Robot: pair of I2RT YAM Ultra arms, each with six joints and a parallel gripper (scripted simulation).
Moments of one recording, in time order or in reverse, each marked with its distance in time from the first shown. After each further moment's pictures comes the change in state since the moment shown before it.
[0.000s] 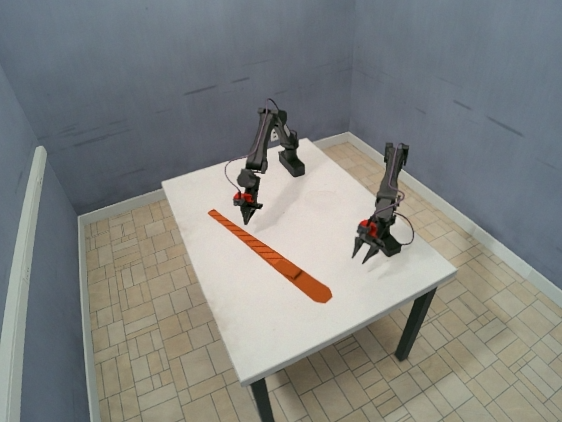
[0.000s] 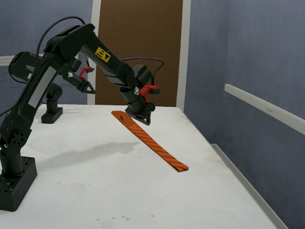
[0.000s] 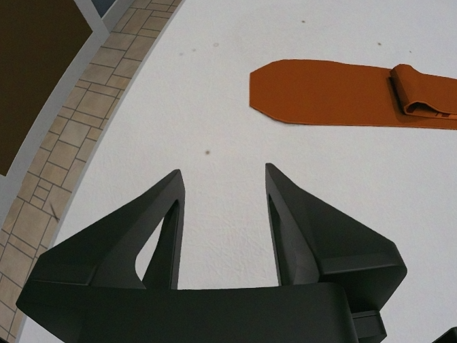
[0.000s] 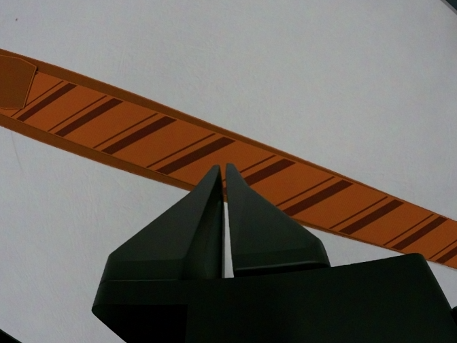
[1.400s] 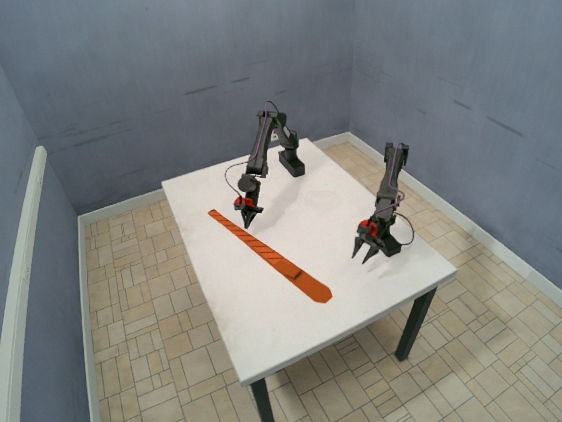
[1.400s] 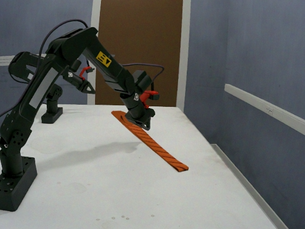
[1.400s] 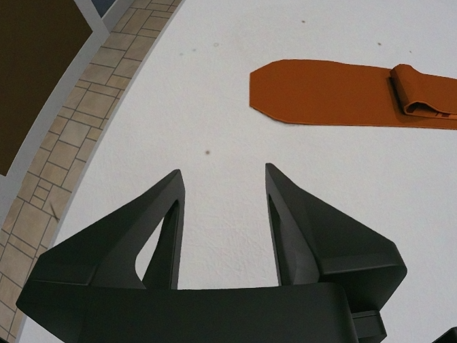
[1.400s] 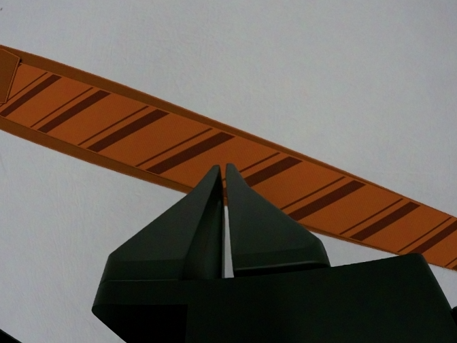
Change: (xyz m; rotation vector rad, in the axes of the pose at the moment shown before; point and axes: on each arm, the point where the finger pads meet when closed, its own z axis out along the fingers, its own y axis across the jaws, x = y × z) left arm 0.000 0.000 0.000 0.000 0.000 0.000; right arm 0.013 0.000 0.017 0.000 0.004 0.000
